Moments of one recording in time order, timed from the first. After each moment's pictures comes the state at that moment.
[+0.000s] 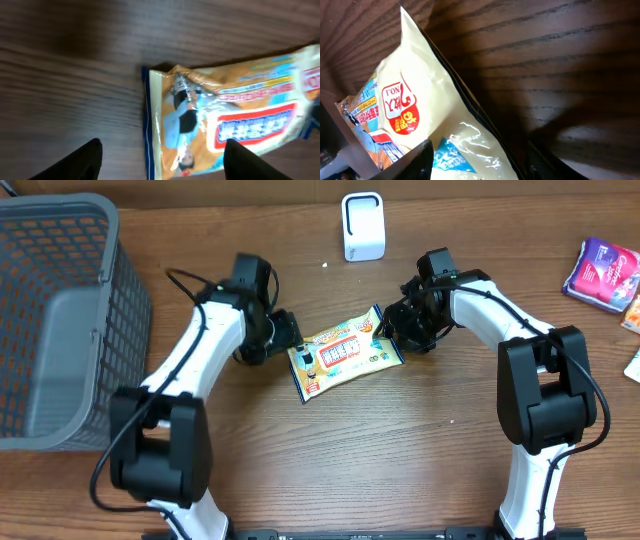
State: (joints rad) left arm -0.19 1.86 1.36 -0.87 0.22 -0.54; right arm 0.24 2.15 1.50 -0.77 -0.54 0.43
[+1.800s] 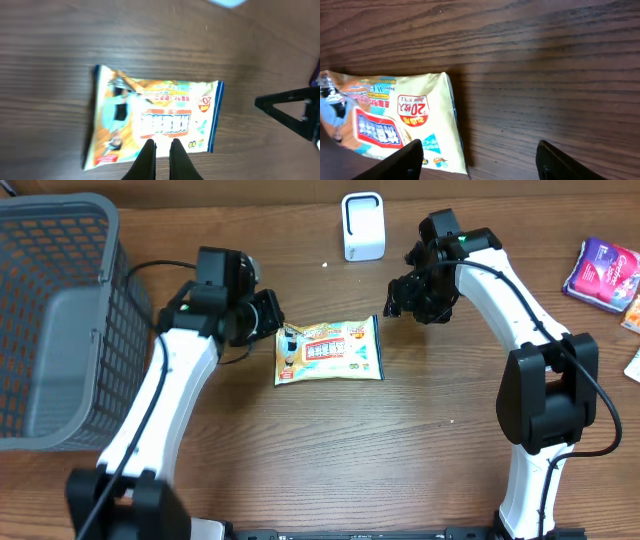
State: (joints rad) left arm -0.15 1.59 1.30 -0.73 0.28 -0.49; right arm 0.24 2.15 1.82 -1.09 -0.31 0.26
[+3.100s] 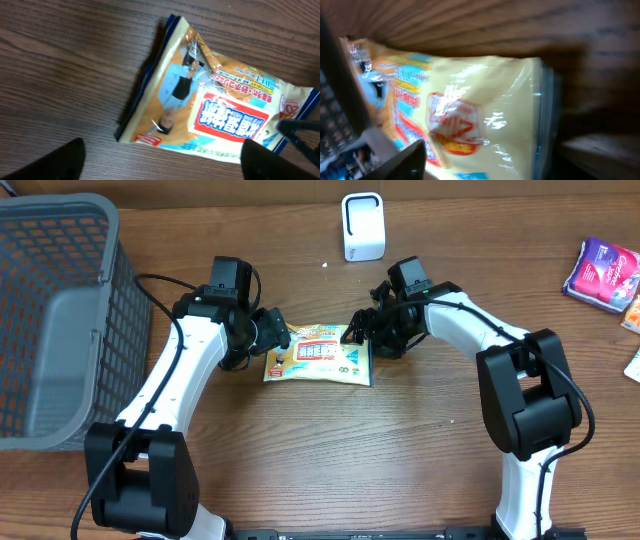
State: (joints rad) left arm -0.15 1.72 1.30 -0.86 0.12 -0.55; right arm 0.35 2.15 1.45 -0.60 -0.63 0.52
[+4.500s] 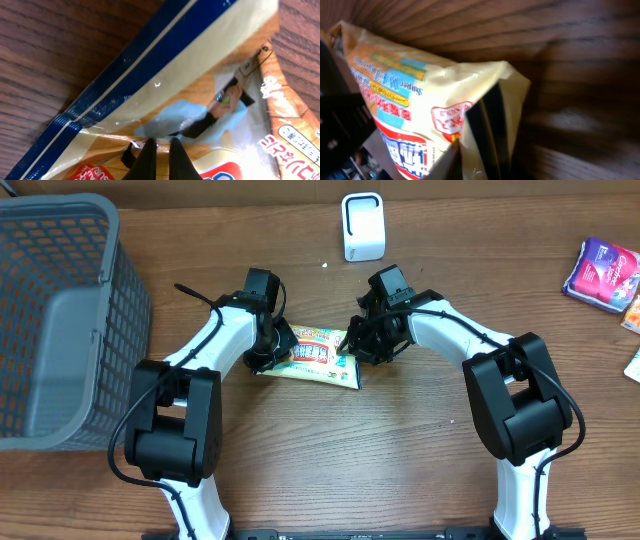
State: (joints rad) left arm -0.21 1.98 1.30 -0.72 0.14 -0.75; right arm 0.43 2.14 1.44 -0.56 -0.60 0.62
